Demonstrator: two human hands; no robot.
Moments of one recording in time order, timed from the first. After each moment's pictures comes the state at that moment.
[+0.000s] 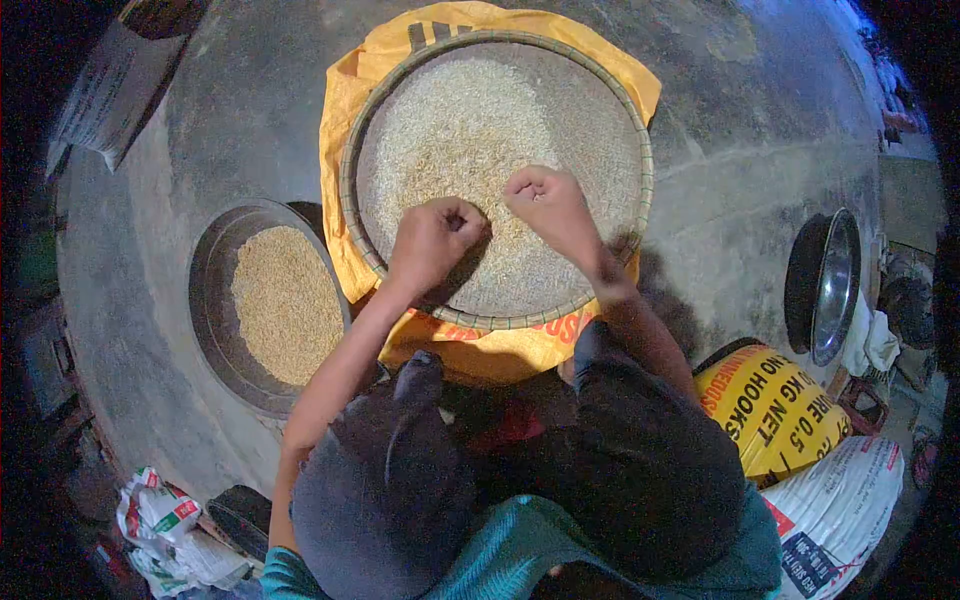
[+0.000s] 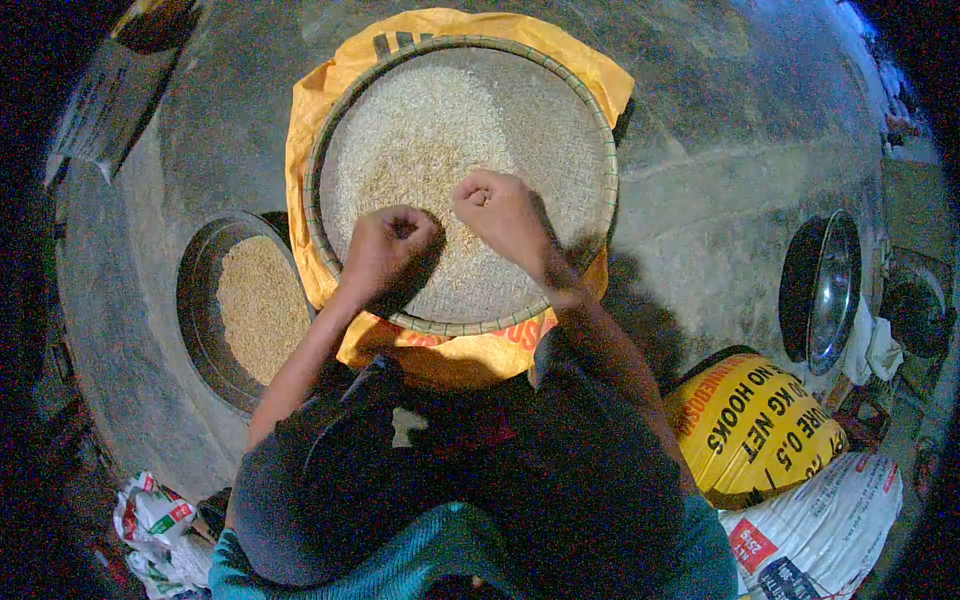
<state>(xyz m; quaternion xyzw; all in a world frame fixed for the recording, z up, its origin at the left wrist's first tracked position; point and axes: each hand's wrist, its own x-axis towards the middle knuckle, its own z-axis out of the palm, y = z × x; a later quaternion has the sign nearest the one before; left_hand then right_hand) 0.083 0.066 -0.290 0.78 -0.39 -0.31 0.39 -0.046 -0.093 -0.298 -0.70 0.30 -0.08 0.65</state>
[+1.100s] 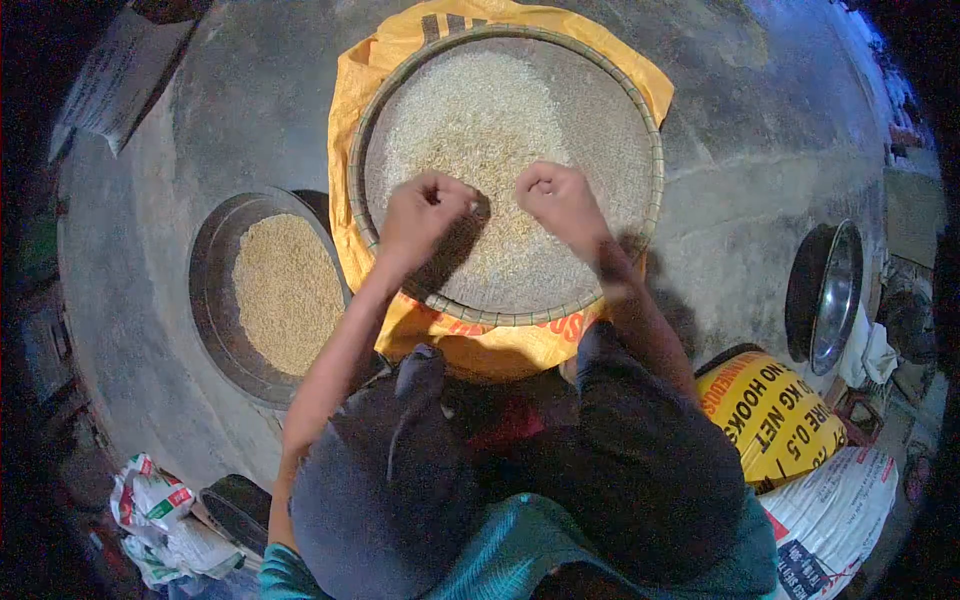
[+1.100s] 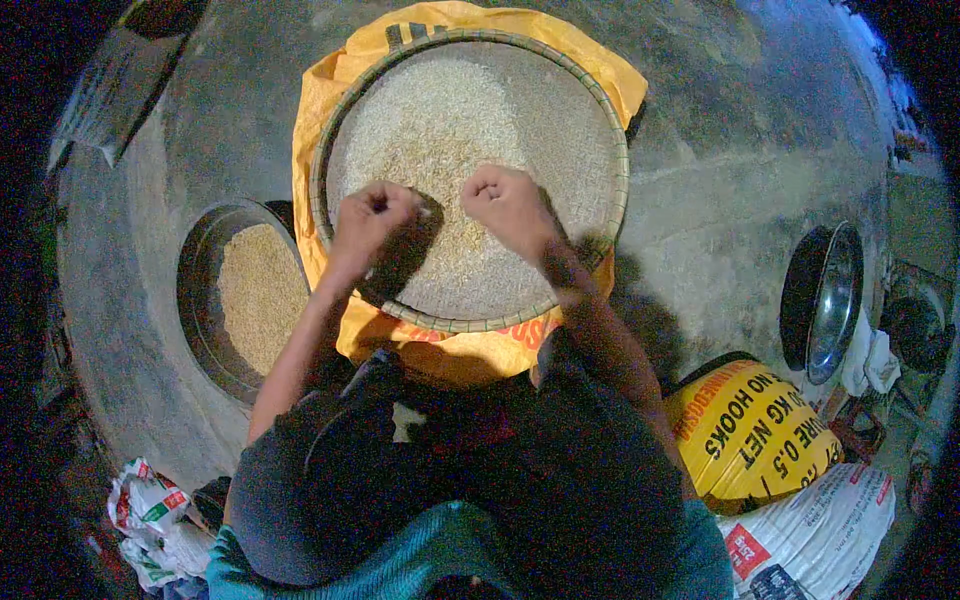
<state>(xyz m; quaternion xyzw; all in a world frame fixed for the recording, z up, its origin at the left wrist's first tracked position) 0.105 0.071 -0.289 0.73 -0.29 -0.36 0.50 -0.045 -0.101 -0.289 -0.65 0.28 0.01 0.71</state>
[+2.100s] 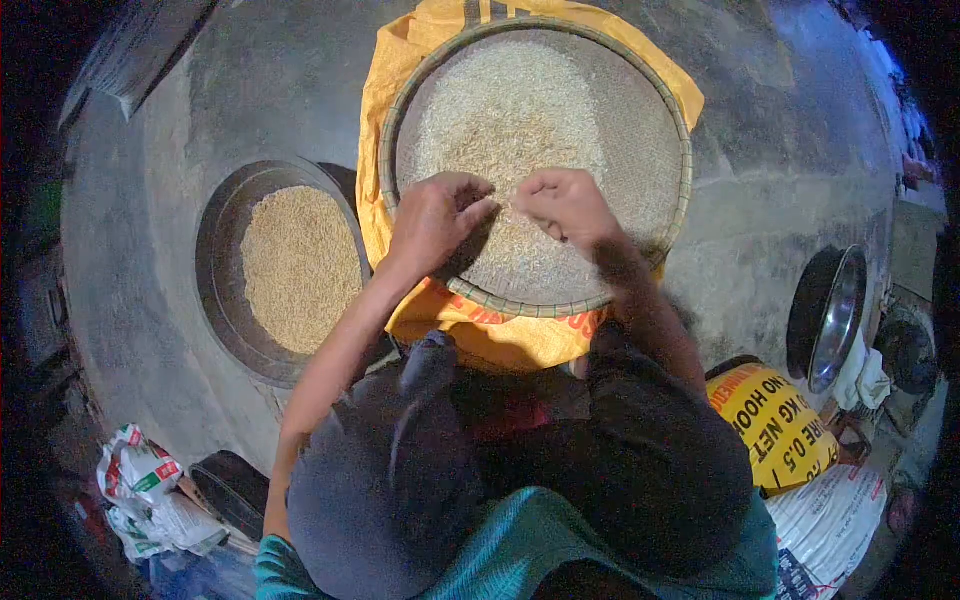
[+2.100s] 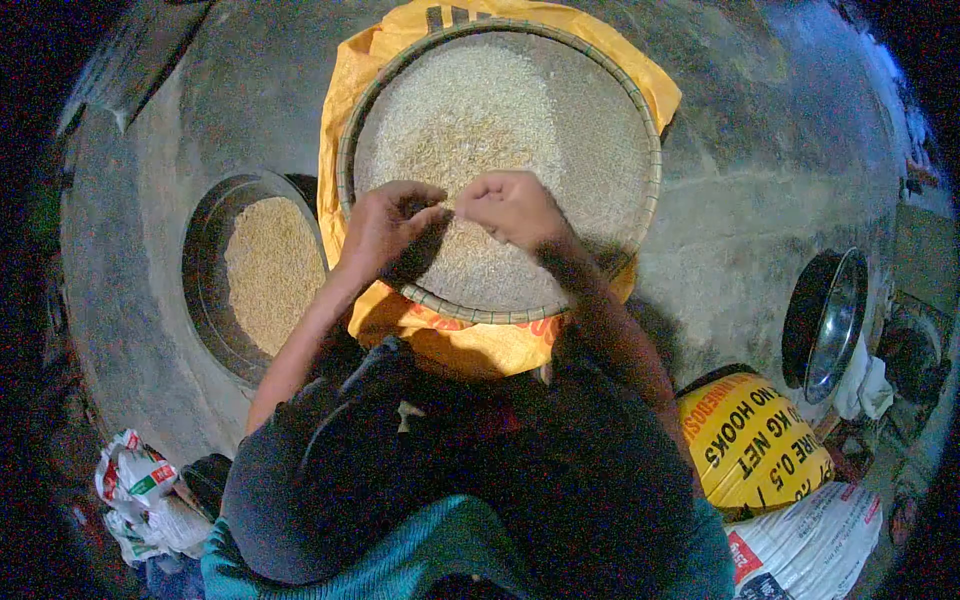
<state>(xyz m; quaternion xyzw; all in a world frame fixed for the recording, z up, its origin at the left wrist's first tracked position) 0.106 0.094 -0.280 0.80 -0.41 -0.23 0.37 -0.030 -0.071 -0.286 -0.78 0.20 -0.02 0.59</state>
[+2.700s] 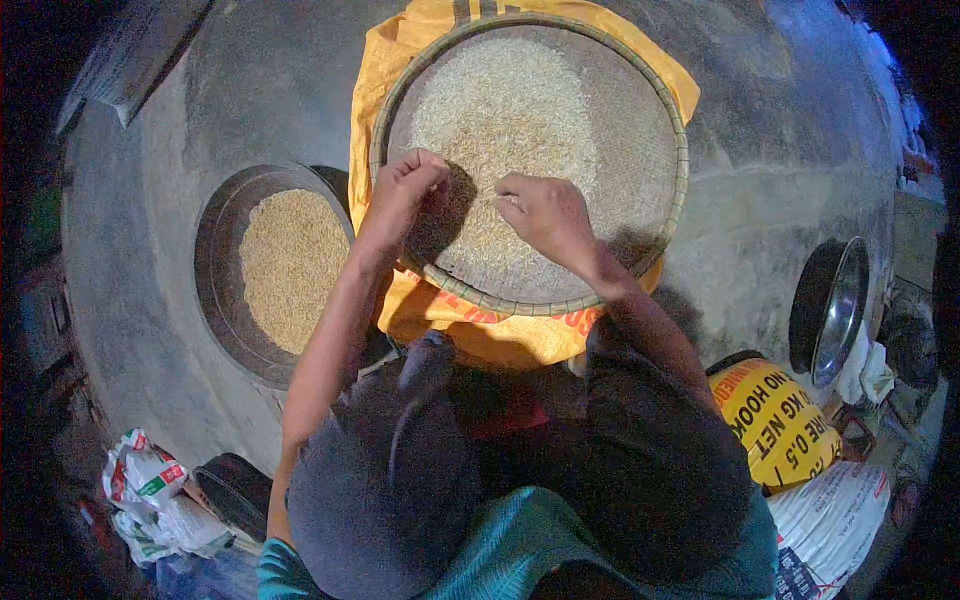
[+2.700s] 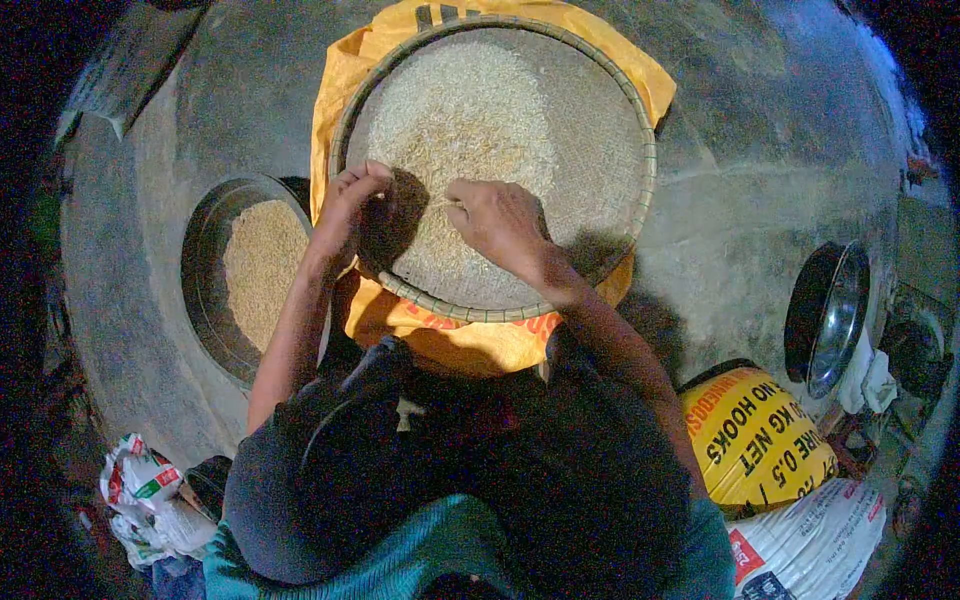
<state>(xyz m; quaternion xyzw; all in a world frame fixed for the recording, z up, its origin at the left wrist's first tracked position) 0.132 0.097 -0.279 0.62 -0.12 -0.45 0.63 -0.024 -0.056 -0.293 -0.91 0.19 -0.03 0.35</state>
